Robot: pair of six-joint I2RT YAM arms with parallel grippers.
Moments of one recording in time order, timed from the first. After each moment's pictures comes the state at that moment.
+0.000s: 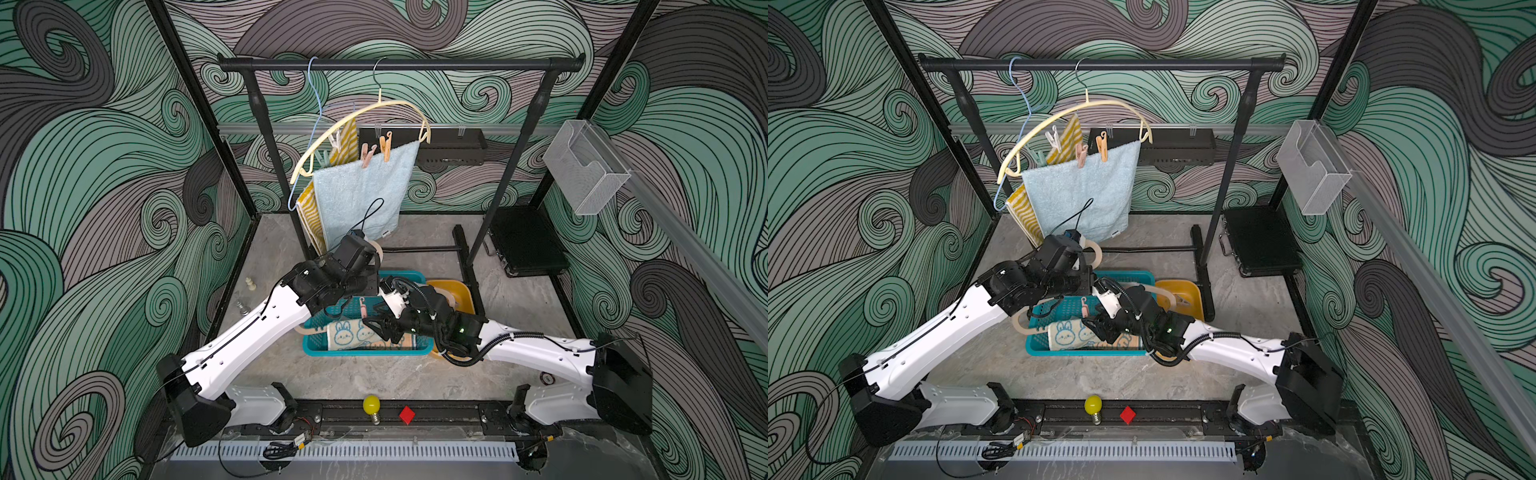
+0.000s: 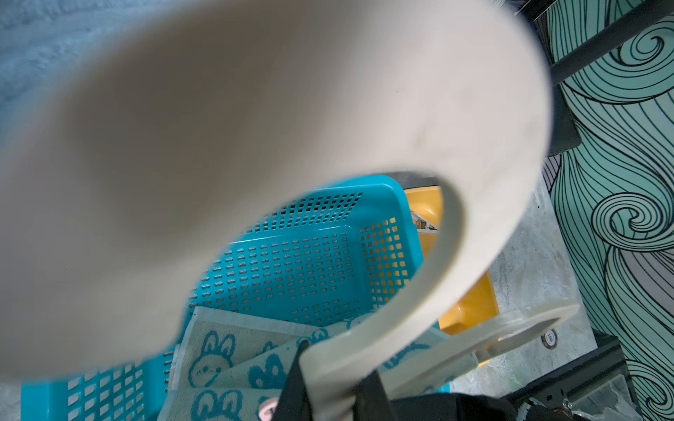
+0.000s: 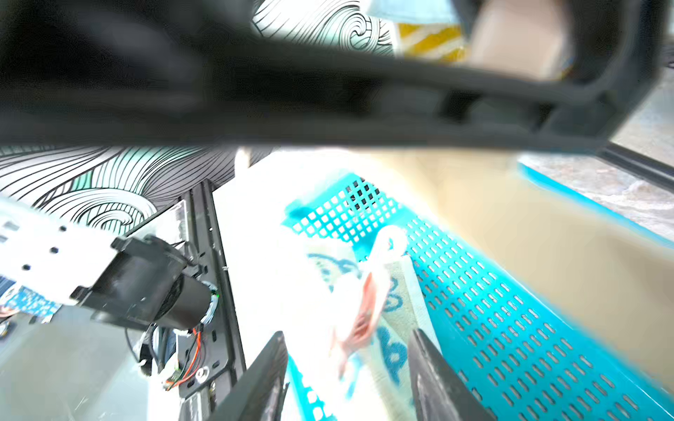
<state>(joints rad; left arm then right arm) -0.77 1.29 1.36 -0.89 -0.17 -0.64 1.05 1.35 0.83 0.11 -0.15 0.23</state>
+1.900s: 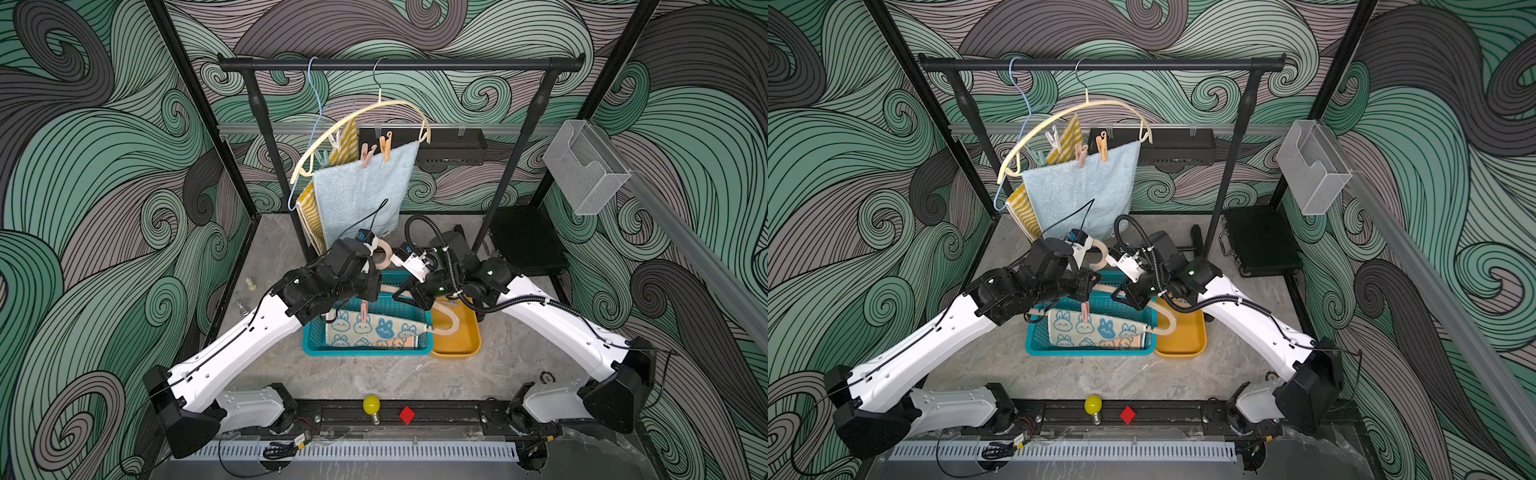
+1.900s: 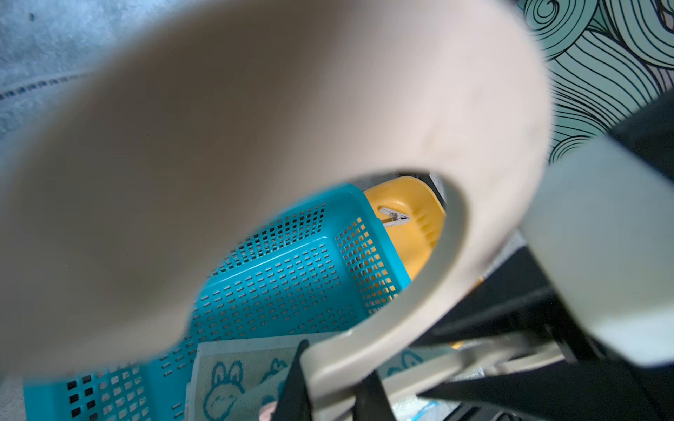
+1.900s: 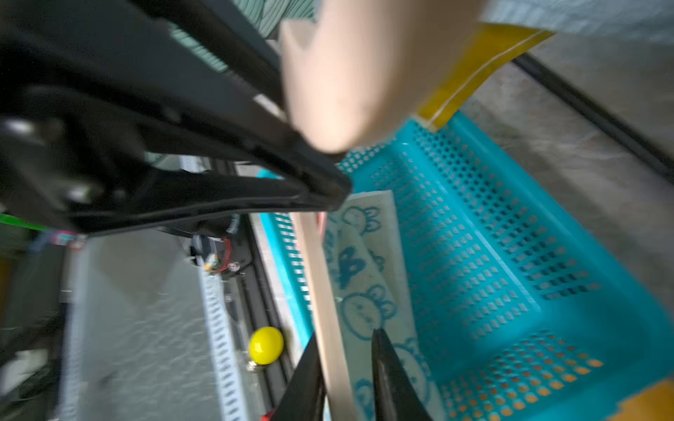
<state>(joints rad) -0.79 1.22 1.32 -0.81 -0.10 -0.41 0.75 1.41 1.33 -0.72 -0.53 -0.06</state>
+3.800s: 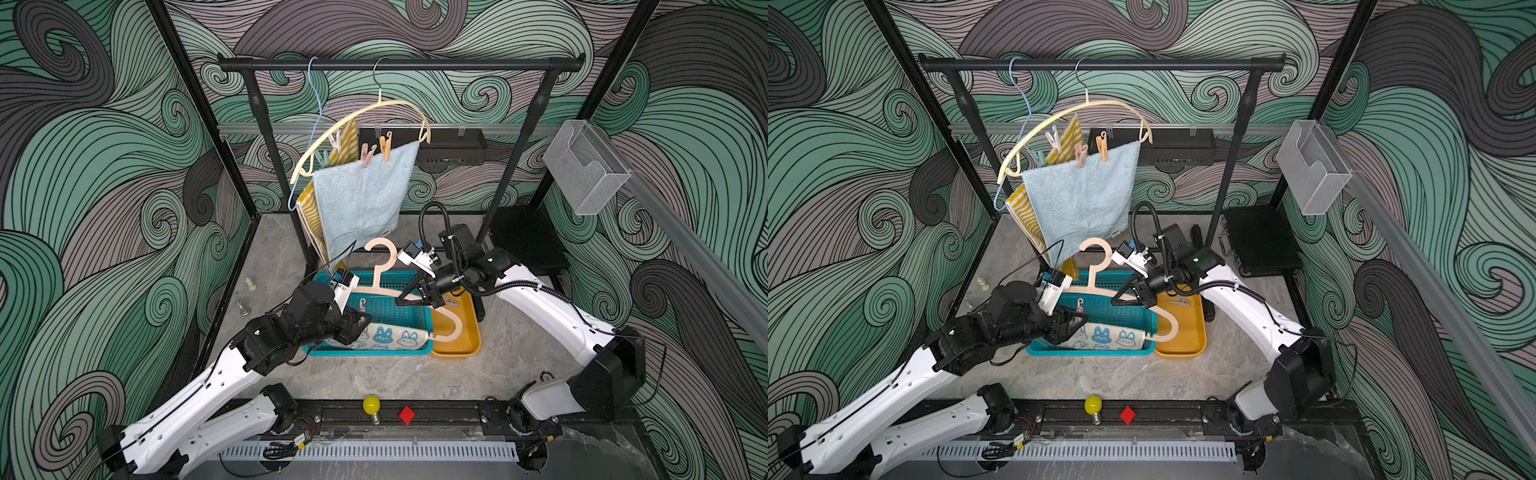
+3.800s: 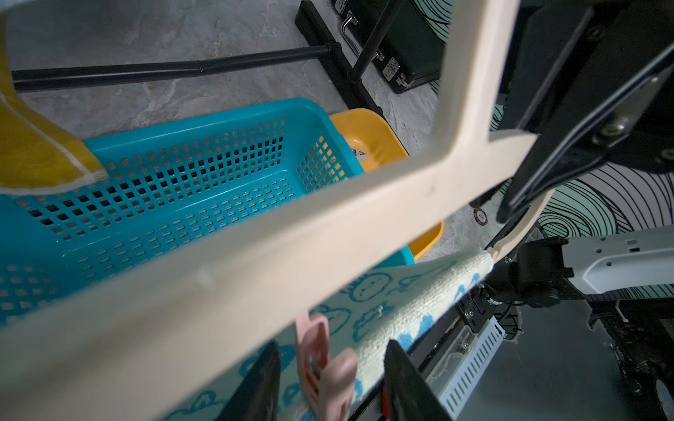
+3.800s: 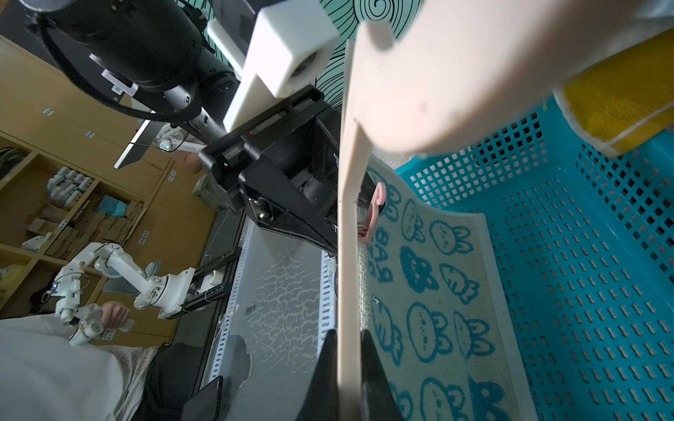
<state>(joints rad) -0.79 0.82 0.92 -0.74 0.11 -0.41 0.59 1.47 1.33 -0.77 -1.10 -0.20</state>
